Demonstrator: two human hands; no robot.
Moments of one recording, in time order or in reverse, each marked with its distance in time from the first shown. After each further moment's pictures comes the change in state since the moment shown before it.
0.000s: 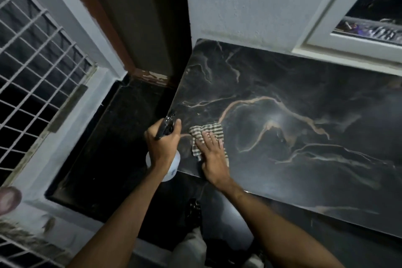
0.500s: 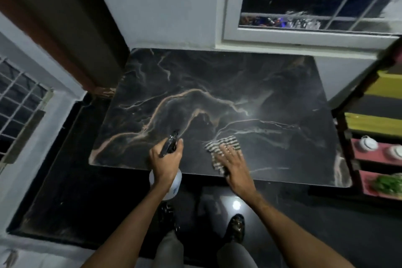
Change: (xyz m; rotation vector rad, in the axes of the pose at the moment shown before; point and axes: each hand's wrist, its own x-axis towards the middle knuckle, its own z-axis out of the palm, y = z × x) left_hand -0.179 0.109 0.118 -0.070 -0.223 -0.034; right_hand -0.213 0.188 -0.137 -0.055 0.120 0.130
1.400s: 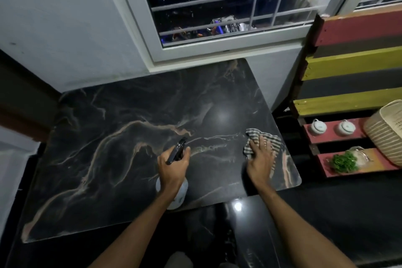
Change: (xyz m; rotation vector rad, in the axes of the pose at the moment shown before) left_hand -0.009 0.095 0.186 0.011 -0.271 0.106; right_hand -0.017 0.172 -0.126 0.129 0.482 0.709
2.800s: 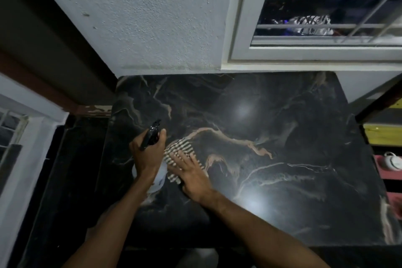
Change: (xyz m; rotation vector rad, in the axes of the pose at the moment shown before) left_hand 0.204 -0.142 -0.224 0.101 0.261 -0.020; right_hand -0.078 -0.313 0.281 -0.089 -0.609 -0.925
